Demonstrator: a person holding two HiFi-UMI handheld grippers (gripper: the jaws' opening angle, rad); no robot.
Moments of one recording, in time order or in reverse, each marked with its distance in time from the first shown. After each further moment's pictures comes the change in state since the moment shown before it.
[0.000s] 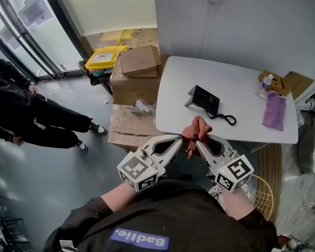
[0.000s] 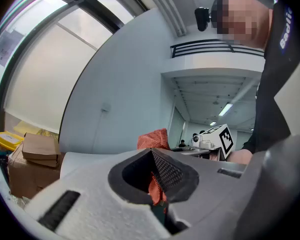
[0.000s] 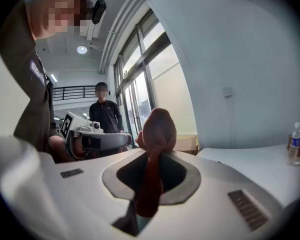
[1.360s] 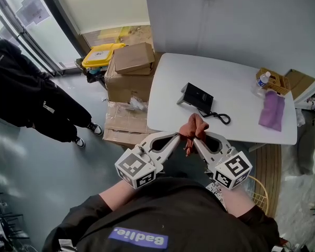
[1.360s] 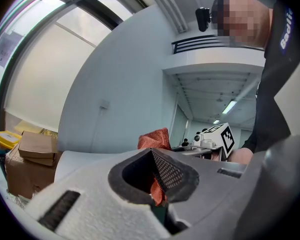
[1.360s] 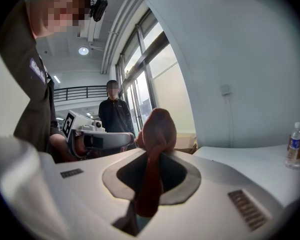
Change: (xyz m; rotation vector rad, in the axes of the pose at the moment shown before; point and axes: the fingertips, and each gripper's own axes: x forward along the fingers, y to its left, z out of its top) left arm 0.048 -0.012 -0.013 0.002 0.020 0.030; right arm -0.025 -0.041 -0.006 0.001 0.018 0.040
